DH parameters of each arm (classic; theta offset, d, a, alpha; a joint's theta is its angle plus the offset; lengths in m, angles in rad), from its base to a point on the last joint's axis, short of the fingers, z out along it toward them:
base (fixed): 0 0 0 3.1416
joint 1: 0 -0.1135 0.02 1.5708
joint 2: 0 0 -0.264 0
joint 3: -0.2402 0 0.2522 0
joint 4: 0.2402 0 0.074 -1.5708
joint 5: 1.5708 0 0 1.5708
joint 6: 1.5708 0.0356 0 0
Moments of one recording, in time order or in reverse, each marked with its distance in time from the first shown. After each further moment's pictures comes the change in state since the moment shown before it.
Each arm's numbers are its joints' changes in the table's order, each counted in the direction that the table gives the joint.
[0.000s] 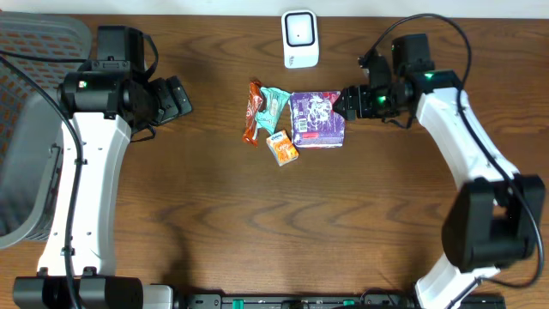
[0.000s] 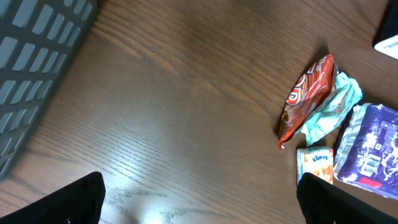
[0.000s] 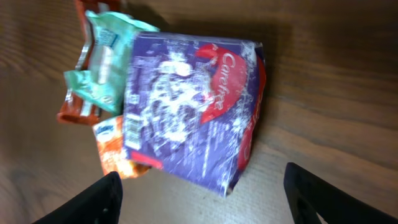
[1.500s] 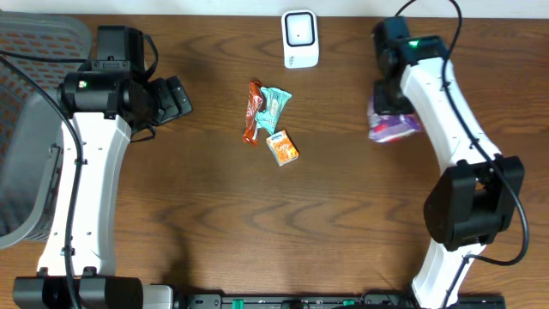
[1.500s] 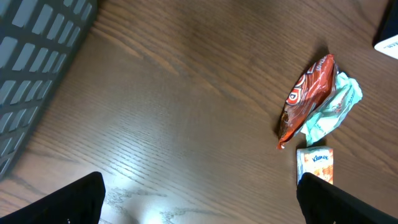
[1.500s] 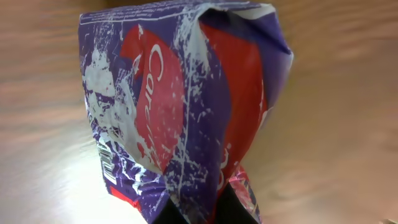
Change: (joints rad) left arm 0.000 0.000 0.000 0.000 0.000 0.000; right arm -0.093 0.138 -0.347 0.518 0.947 0.264
